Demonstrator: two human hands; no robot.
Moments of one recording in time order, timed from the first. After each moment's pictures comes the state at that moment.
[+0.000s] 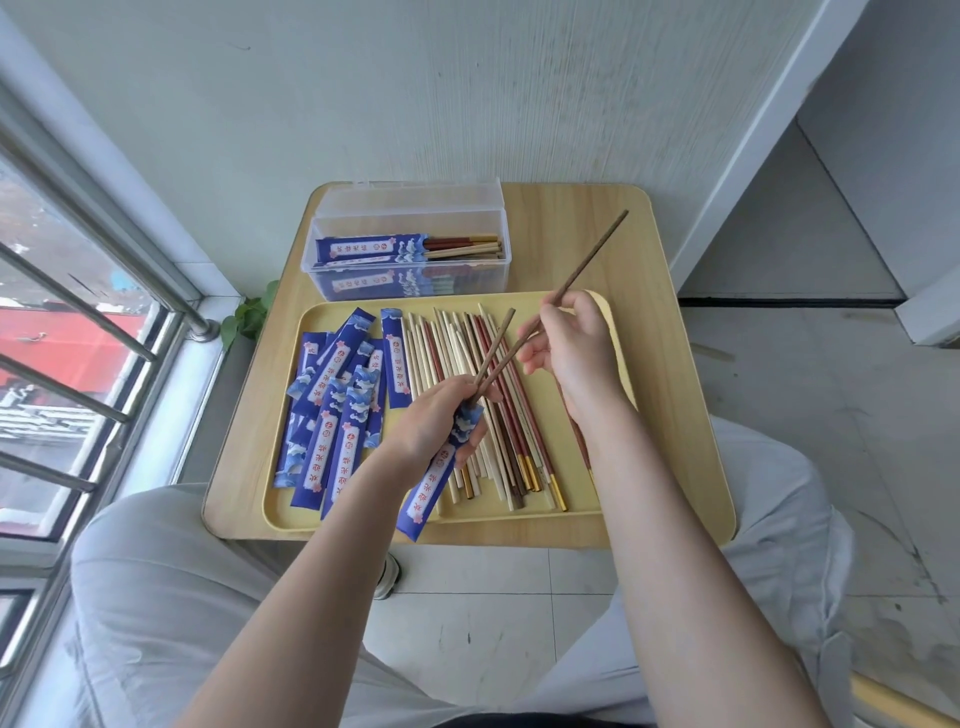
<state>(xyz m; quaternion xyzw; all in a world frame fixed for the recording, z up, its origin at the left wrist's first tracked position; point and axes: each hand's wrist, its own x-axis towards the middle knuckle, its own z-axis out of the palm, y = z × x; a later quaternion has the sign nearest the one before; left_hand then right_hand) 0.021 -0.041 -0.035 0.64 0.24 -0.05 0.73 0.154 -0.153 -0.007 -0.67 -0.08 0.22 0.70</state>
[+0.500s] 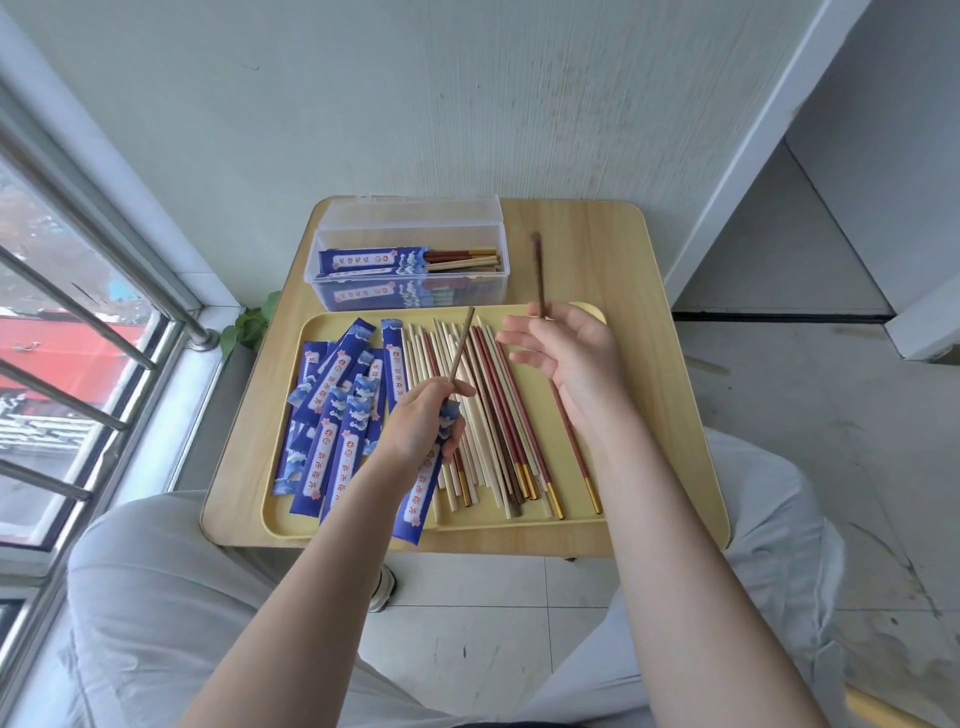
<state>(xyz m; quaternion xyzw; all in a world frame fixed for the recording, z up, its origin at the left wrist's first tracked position) 0.019 -0.036 -0.038 0.63 0.32 0.03 0.71 0.147 -0.165 0.010 -0.57 -0.11 0.27 0.77</state>
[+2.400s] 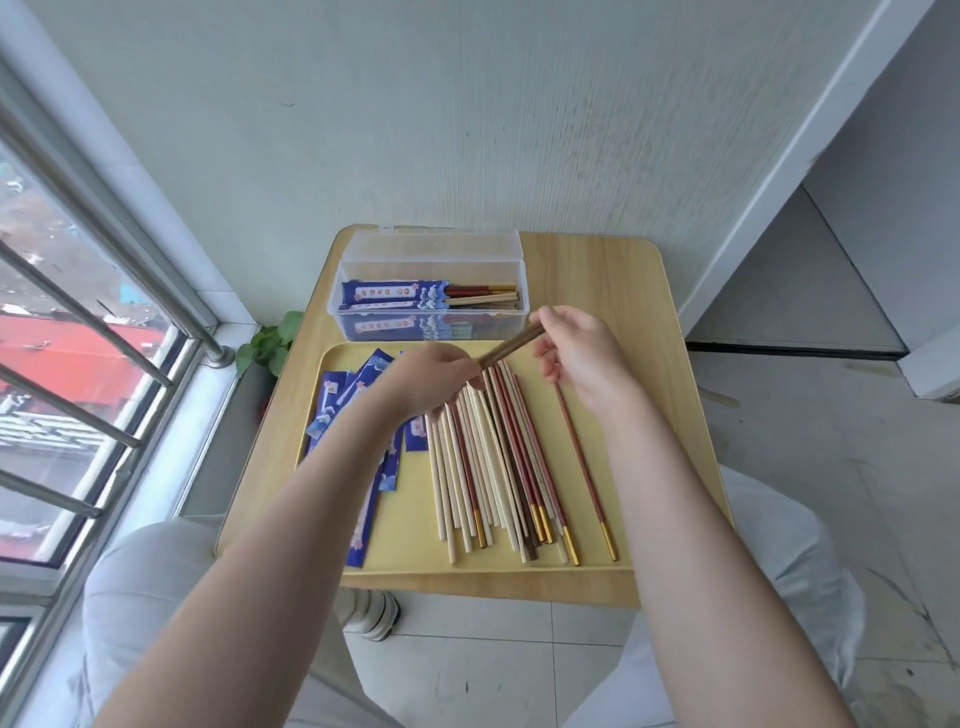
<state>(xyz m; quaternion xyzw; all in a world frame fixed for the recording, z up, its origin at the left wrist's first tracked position) 0.069 0.028 0.023 0.86 0.25 -0.07 0.44 0.202 -0.122 0.013 -0.73 -0.11 0.29 0.61</state>
